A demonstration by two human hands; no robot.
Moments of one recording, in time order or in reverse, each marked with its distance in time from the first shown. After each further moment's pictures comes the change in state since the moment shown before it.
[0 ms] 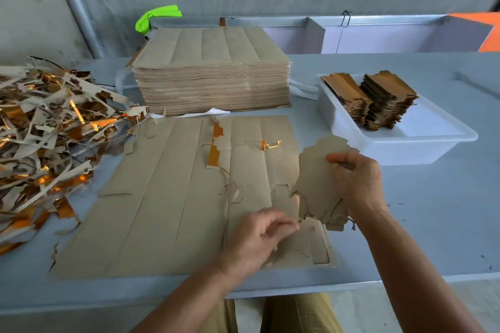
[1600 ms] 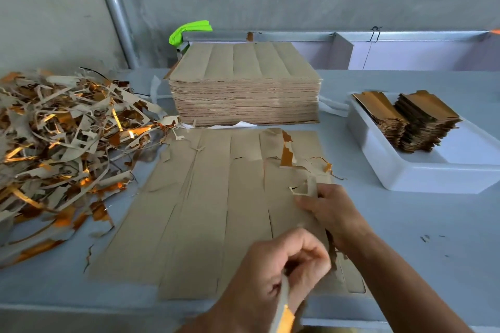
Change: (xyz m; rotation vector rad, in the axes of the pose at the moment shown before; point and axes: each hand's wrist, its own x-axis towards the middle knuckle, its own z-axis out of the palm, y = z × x) left_hand -0.045 0.052 -0.026 -0.145 0.075 0.232; right_hand -0.040 -0.038 0.051 0.071 -0.538 0.163
